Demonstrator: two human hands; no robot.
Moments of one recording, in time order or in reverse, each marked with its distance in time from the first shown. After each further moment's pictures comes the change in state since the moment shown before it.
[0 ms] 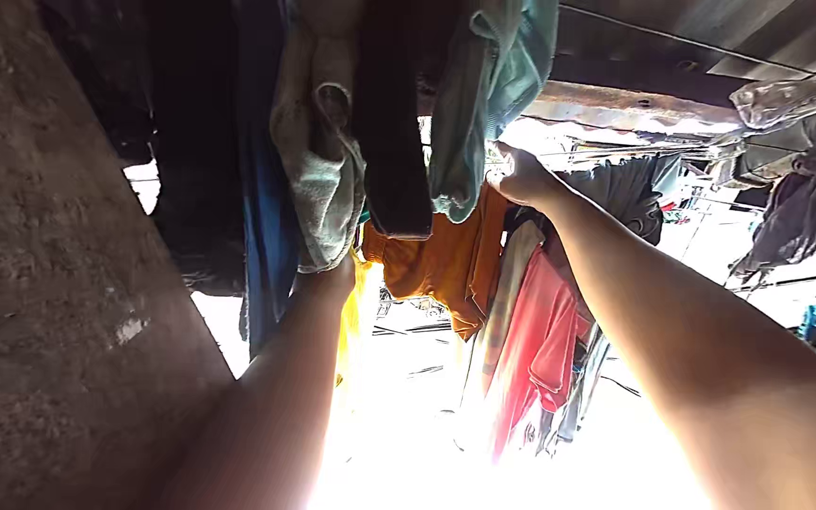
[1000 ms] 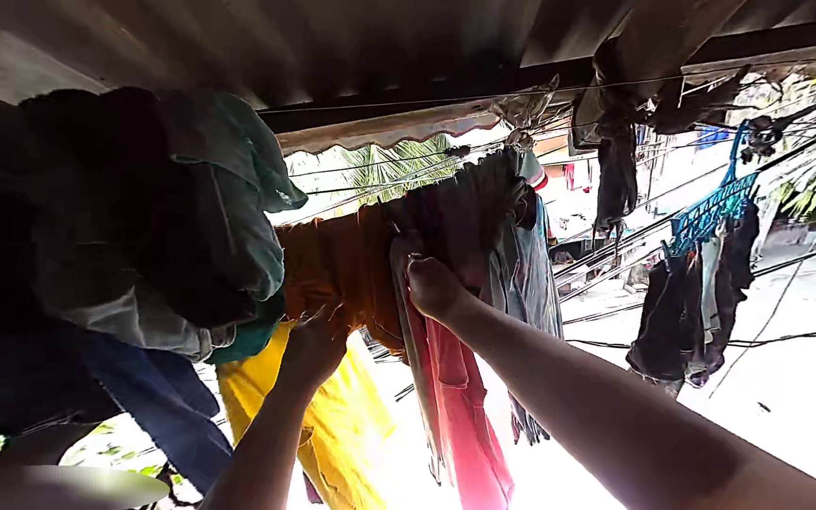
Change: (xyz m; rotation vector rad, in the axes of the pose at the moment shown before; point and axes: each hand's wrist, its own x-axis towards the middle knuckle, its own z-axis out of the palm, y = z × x) left_hand -0.051 0.079 0.004 -0.120 -0.377 0.288; right_hand -0.148 -0.037 -0.004 -0.028 -0.254 0.355
